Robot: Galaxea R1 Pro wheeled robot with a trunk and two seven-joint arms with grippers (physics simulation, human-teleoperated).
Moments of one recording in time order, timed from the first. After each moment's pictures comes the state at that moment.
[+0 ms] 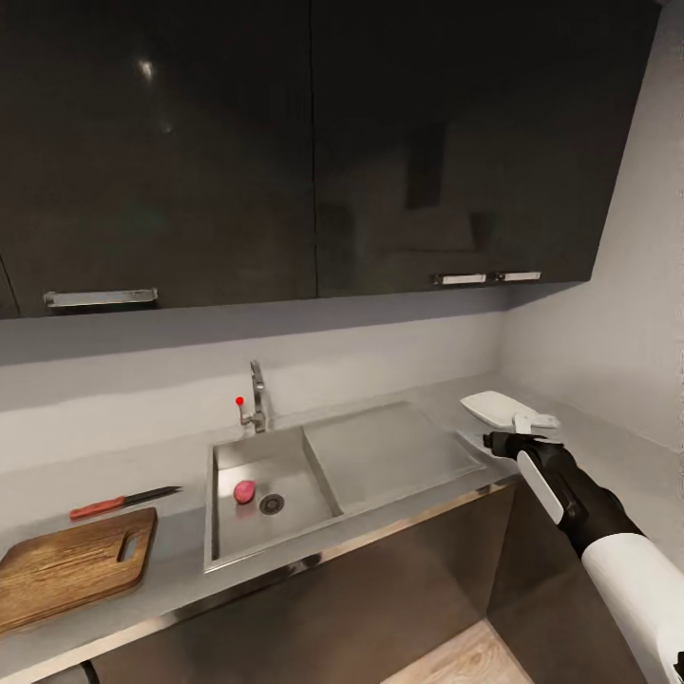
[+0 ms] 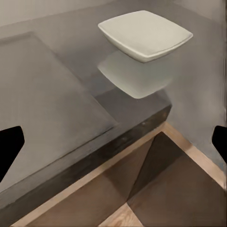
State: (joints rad) left arm 0.42 -0.01 0.01 -0.90 0.05 -0.38 0.00; right arm -0.79 -0.28 0.18 -0.85 -0.35 0.53 -0.23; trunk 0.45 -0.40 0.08
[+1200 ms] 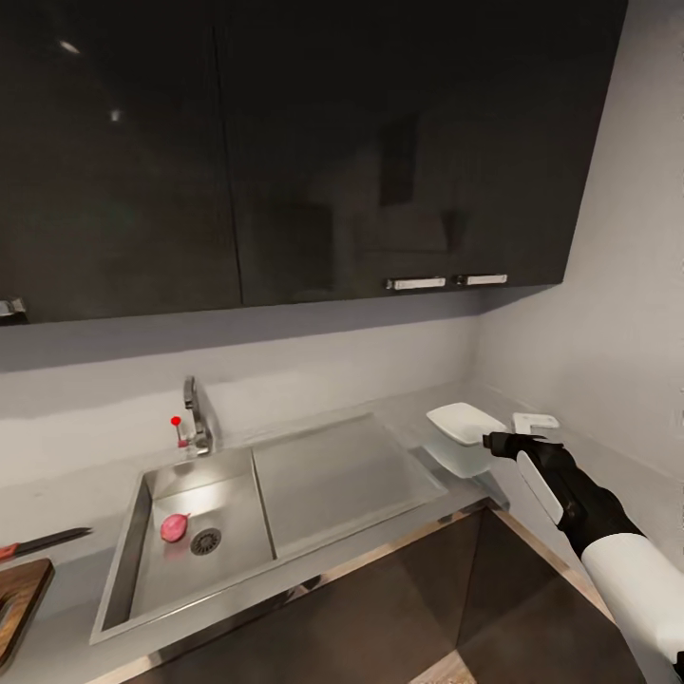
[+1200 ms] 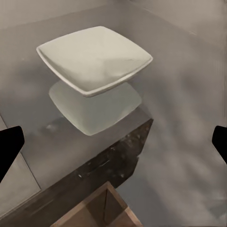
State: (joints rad) left arm 0.42 -0.01 0.01 -0.88 0.05 -0.38 0.00; right arm -0.79 -0.28 0.18 -0.85 -0.35 0.53 -0.23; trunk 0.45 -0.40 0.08
